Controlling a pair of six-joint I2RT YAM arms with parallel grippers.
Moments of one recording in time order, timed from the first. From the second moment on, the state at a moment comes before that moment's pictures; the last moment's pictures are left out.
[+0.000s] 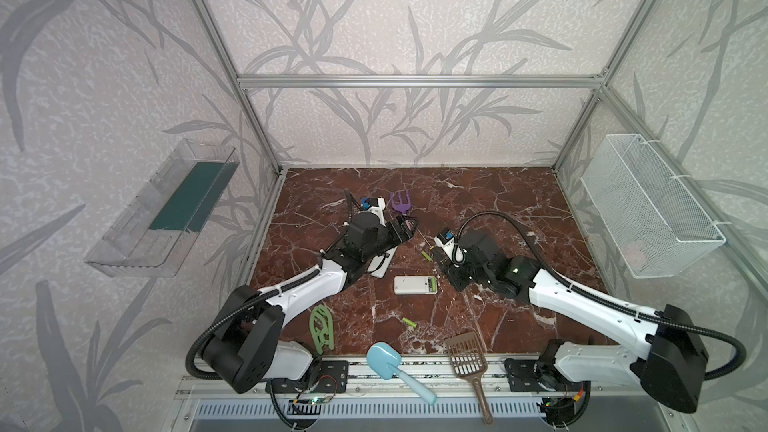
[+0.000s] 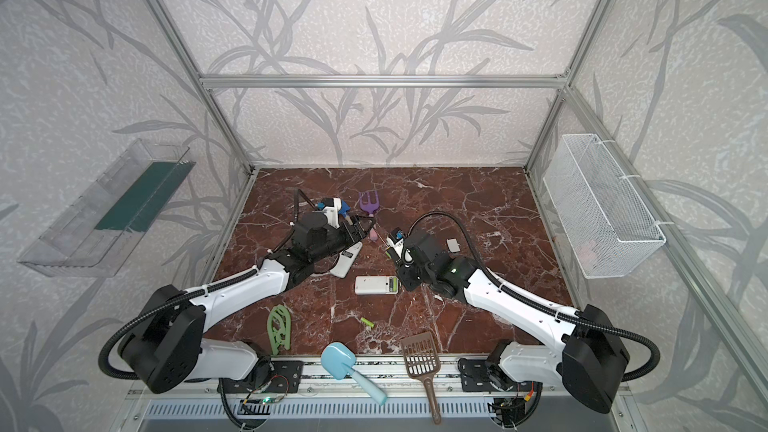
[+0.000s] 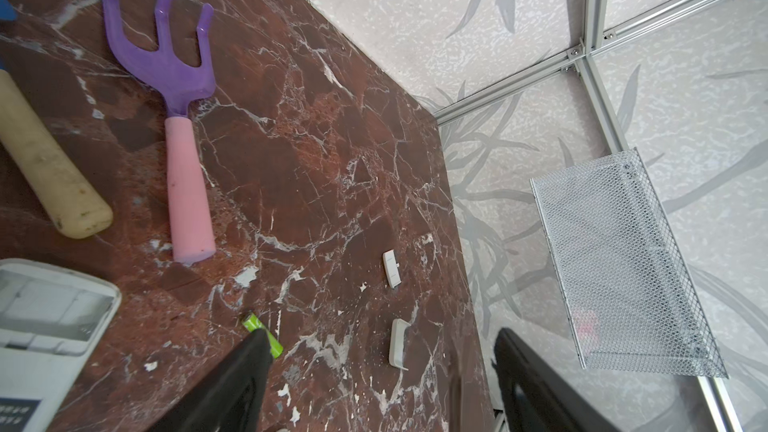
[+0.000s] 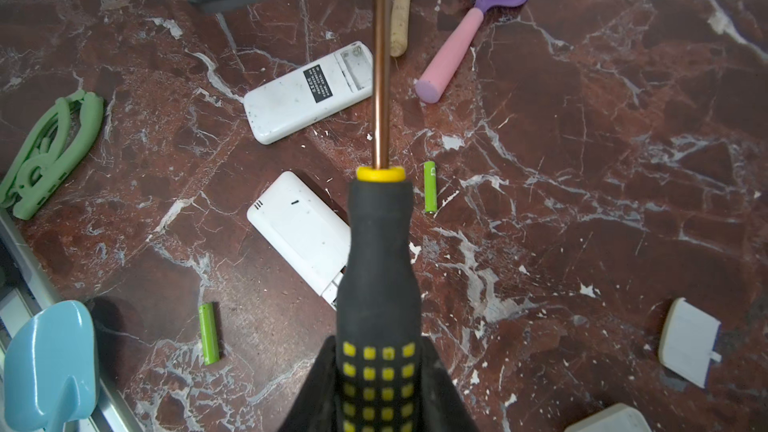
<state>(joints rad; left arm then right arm) -0.54 1.40 0.73 0.33 0.20 -0.99 0.83 1.24 0.86 -0.42 0.03 0.08</state>
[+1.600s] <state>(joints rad) -0.59 1.54 0.75 0.64 0.17 -1.20 0.89 1.33 0.95 -0.47 0.36 0.01</state>
